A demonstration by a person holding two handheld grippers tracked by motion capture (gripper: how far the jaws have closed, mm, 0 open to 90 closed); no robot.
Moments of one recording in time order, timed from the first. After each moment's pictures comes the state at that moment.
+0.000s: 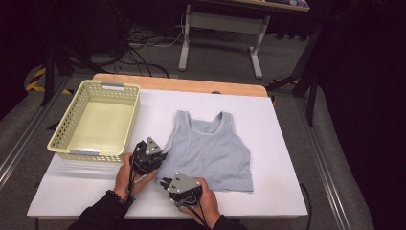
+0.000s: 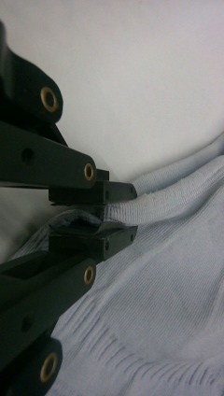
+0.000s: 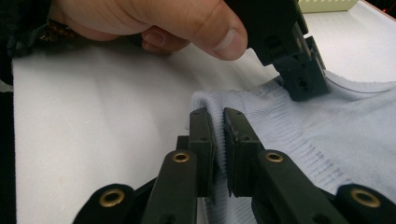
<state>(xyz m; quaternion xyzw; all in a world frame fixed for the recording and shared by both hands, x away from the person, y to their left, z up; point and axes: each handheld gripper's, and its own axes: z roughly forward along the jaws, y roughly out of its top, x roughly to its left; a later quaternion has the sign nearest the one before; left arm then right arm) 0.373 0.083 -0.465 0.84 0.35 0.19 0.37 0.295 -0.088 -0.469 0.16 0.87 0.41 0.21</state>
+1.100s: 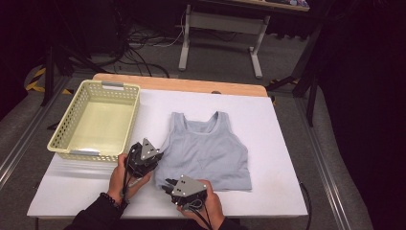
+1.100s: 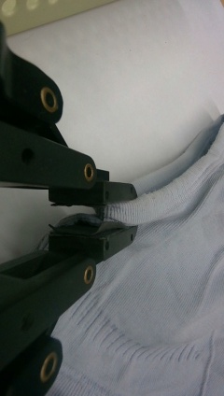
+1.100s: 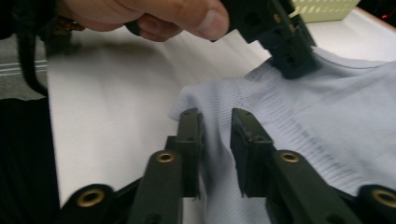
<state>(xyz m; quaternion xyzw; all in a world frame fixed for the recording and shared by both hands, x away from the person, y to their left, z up) 0.359 0.092 -0.452 0.84 0.34 0.22 0.37 0.283 -0.099 -0.460 0.16 0.86 0.44 0.19</state>
